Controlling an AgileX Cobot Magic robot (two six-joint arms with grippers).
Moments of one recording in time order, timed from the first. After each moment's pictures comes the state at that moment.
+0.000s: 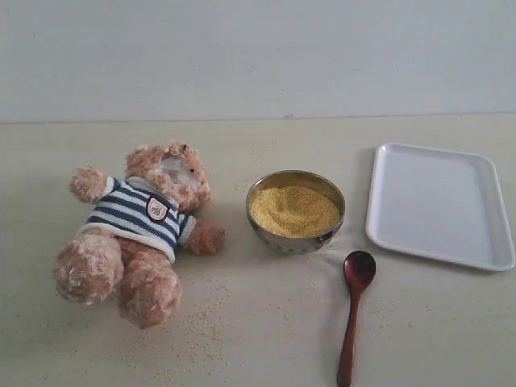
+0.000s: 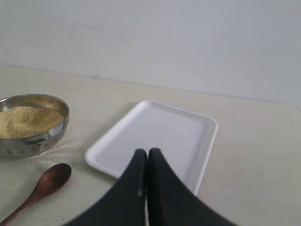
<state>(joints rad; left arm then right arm) 0.07 0.00 0.00 -0.15 0.33 0.10 0.20 0.01 0.00 -0.18 0.22 0.10</state>
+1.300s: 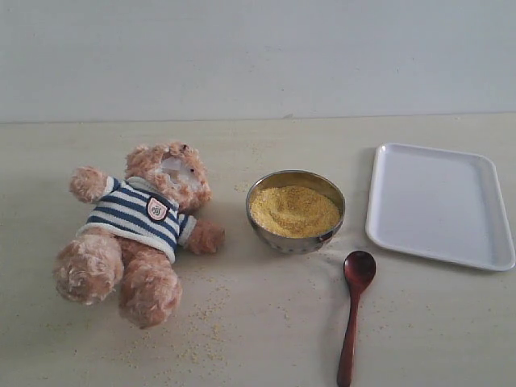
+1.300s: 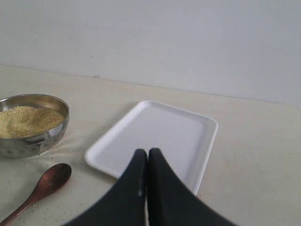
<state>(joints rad) 0.07 0.00 -0.07 -0.94 0.29 0.02 0.20 0.01 0.00 -0.18 0.22 0.10</state>
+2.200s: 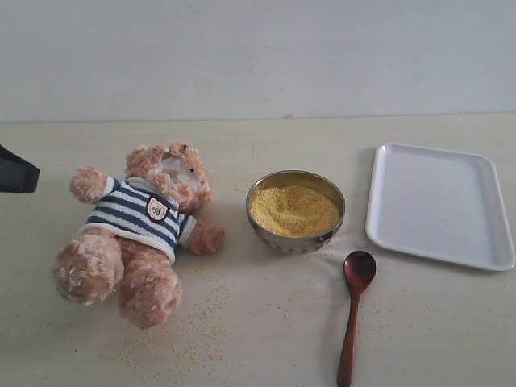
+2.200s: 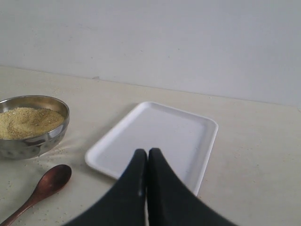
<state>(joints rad) 0.07 1.09 -0.82 -0.60 0.88 0.54 0.20 0.01 0.00 -0.18 0.22 0.10</state>
